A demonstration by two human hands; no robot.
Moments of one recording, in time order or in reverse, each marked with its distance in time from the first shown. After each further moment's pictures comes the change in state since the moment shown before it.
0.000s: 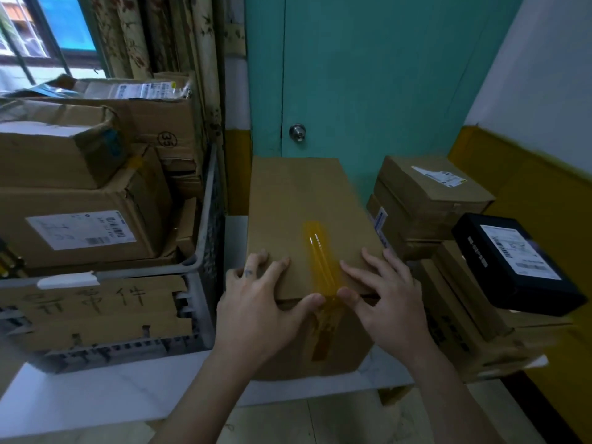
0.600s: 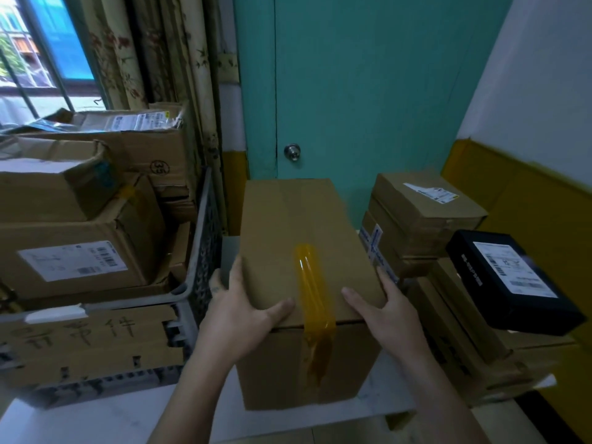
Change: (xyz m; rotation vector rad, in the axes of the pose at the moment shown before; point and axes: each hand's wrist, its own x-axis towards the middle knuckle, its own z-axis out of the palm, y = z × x) left_hand 0.028 0.002 -0.029 -0.420 -0.210 -0.309; right_hand 0.021 0.017 0.000 0.590 -0.036 0.409
